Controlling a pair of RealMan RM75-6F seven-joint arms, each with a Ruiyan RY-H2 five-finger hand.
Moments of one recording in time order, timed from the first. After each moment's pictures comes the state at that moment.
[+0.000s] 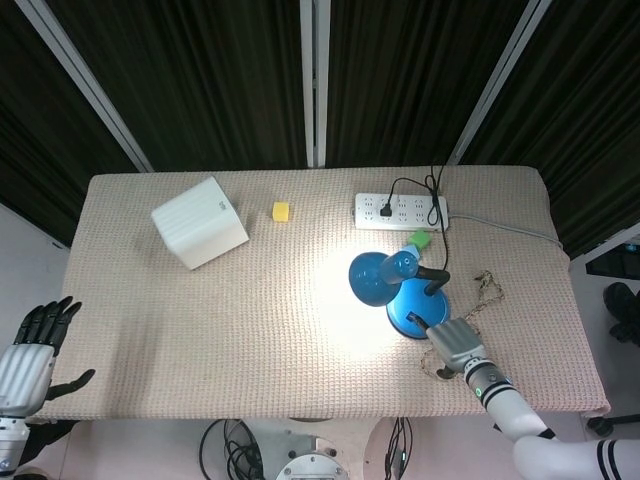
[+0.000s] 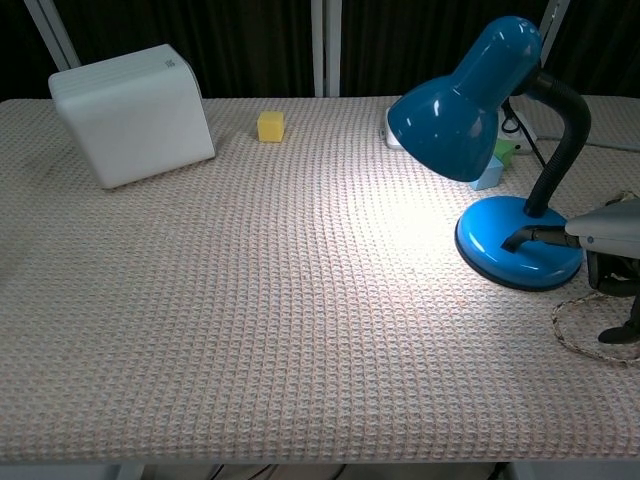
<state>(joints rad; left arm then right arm) -0.05 -1.12 0.02 -1.58 1.60 1.53 -0.07 0.71 -1.21 -0.07 -1.97 -0.67 0.94 -0.78</state>
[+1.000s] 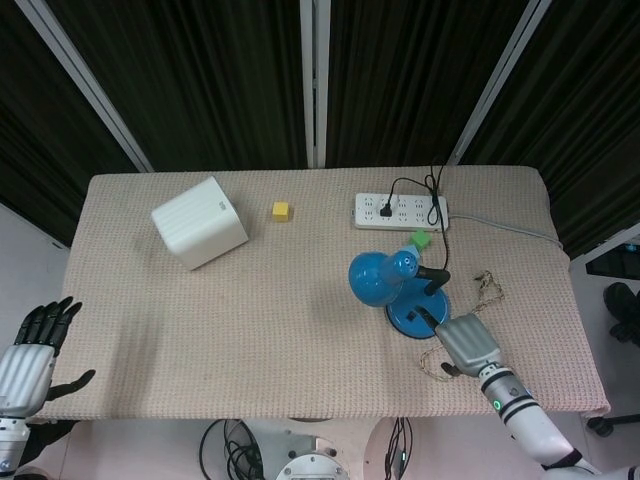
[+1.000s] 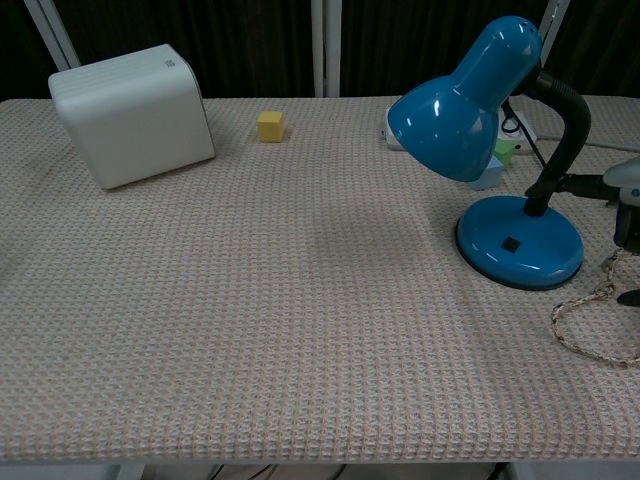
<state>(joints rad) -0.05 -1.11 0.03 -1.59 1.60 1.53 -0.06 0.61 -1.10 -0.15 -2.06 -1.06 1.14 -0.62</state>
